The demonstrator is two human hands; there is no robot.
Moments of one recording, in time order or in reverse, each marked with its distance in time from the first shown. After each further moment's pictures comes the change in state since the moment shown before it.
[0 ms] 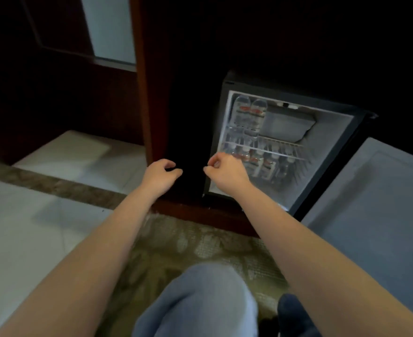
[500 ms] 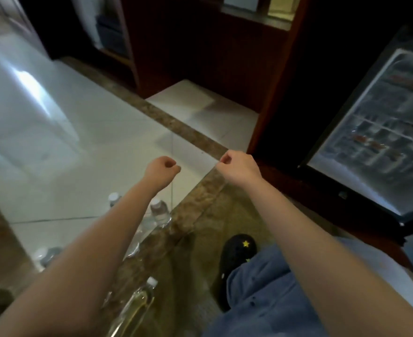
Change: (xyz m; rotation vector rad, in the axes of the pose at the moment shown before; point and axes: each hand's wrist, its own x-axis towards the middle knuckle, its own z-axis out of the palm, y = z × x) left_hand -0.153 -0.201 -0.132 0.004 0.257 -0.435; right_hand -0.086 -0.114 0.185 -0.138 -0.361 -0.112
